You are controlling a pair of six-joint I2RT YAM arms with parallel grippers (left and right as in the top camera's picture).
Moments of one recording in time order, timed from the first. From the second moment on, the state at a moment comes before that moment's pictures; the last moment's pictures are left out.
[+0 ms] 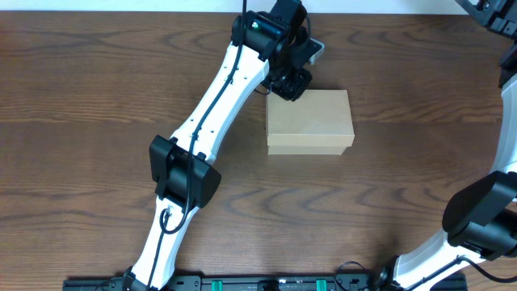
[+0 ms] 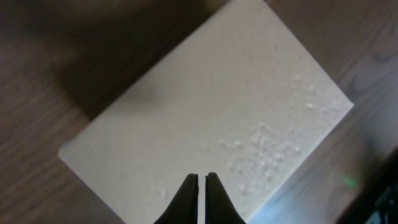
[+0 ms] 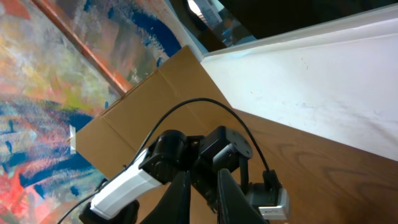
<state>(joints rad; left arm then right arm) -0.56 2.37 2.53 -1.44 0.36 0.12 -0.40 1.88 1.82 1.46 -1.55 2.04</state>
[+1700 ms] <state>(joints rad) -0.64 2.36 2.31 -1.38 0.43 0.09 -0.45 1.88 1.82 1.45 -1.55 2.04</state>
